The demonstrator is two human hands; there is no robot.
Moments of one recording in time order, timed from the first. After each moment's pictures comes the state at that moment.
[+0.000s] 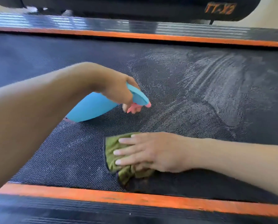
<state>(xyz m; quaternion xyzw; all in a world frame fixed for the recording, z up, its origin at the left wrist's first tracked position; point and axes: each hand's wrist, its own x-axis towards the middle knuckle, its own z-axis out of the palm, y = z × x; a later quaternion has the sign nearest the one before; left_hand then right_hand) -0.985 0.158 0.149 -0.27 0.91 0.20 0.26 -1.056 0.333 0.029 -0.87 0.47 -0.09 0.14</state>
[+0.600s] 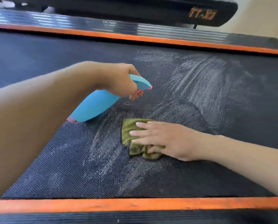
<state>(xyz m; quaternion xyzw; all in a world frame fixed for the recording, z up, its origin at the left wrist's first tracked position) -1.012 0.167 0.144 -0.28 0.91 0.27 0.12 -1.107 0.364 0.023 -0.80 0.58 -0.08 0.15</state>
